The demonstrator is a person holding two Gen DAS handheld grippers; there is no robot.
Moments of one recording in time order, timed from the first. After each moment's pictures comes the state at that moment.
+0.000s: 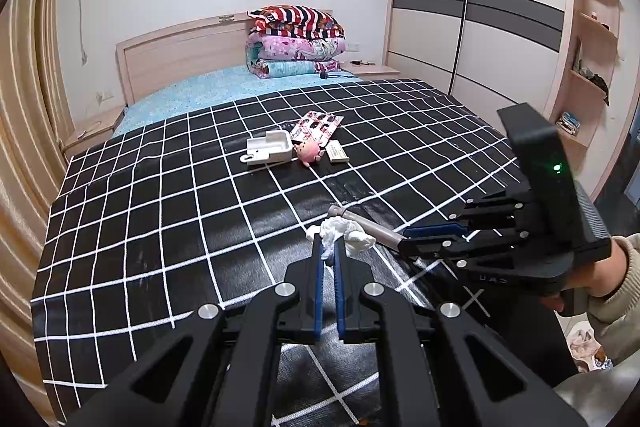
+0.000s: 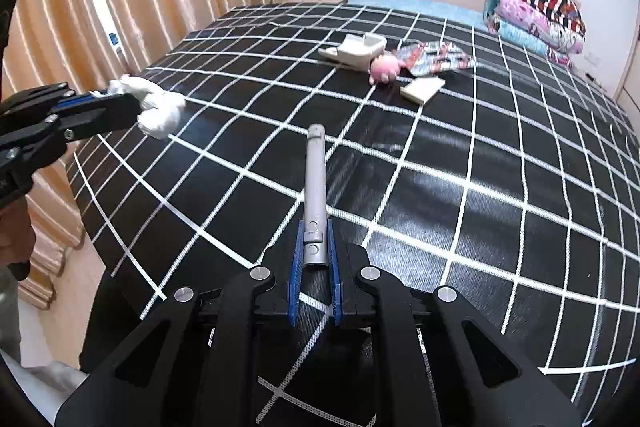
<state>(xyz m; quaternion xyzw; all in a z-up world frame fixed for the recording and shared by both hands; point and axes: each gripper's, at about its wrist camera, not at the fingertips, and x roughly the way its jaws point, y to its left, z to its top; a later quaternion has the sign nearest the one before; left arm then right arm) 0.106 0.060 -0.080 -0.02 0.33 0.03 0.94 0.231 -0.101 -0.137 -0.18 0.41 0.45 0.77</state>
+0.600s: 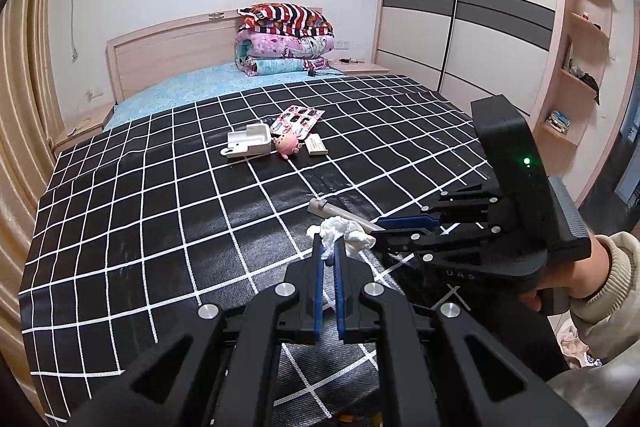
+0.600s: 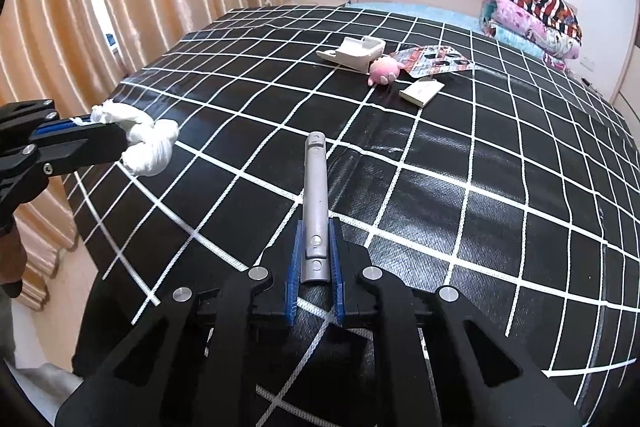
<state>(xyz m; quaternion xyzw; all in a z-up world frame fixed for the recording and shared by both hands) 0.102 0.045 -0.084 -0.03 0.33 0.01 0.94 0.224 -0.102 -0.138 -0.18 0.39 0.45 0.78</state>
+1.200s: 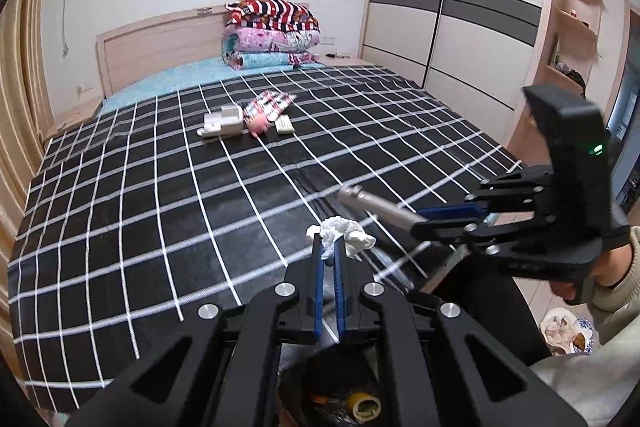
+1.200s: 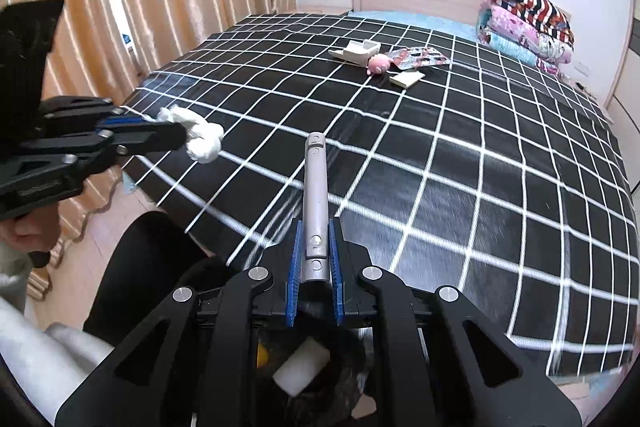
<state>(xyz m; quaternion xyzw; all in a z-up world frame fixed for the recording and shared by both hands) 0.073 0.013 -0.095 -0.04 0.34 -0.01 0.94 0.172 -0.165 -0.114 -0.18 0.38 0.45 0.79</state>
